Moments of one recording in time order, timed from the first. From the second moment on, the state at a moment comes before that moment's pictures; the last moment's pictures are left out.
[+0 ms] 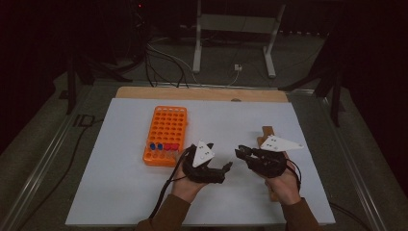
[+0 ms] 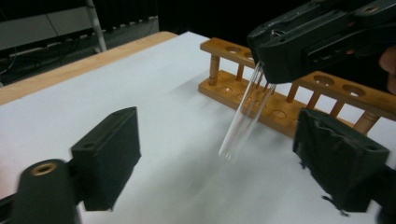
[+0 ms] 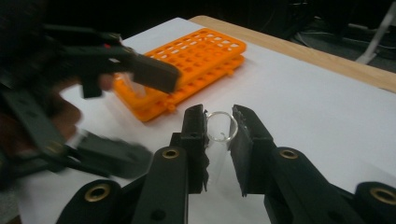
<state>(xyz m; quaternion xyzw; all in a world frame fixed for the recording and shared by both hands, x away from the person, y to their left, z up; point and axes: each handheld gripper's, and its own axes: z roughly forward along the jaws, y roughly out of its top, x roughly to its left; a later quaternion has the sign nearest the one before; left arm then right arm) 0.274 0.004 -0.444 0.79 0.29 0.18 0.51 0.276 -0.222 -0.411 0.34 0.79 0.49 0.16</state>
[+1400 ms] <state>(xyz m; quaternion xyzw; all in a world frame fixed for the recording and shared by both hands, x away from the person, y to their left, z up) 0.268 0.020 -0.439 0.79 0.27 0.19 0.52 0.281 -0.236 -0.416 0.36 0.76 0.51 0.18</state>
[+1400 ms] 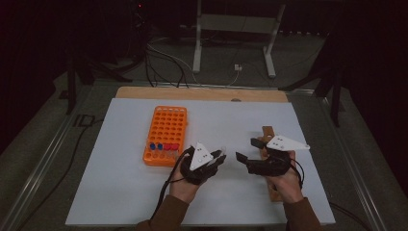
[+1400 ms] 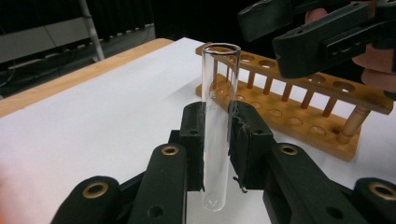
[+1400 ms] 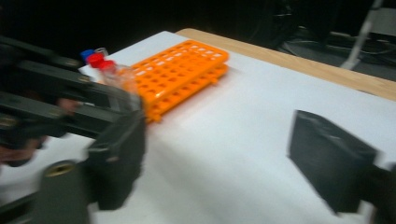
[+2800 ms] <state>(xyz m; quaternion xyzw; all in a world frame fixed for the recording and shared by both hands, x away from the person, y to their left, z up) 0.273 0.199 -0.465 0.67 0.46 0.31 0.49 0.263 -0.280 -0.418 0.41 0.72 0.52 0.22</state>
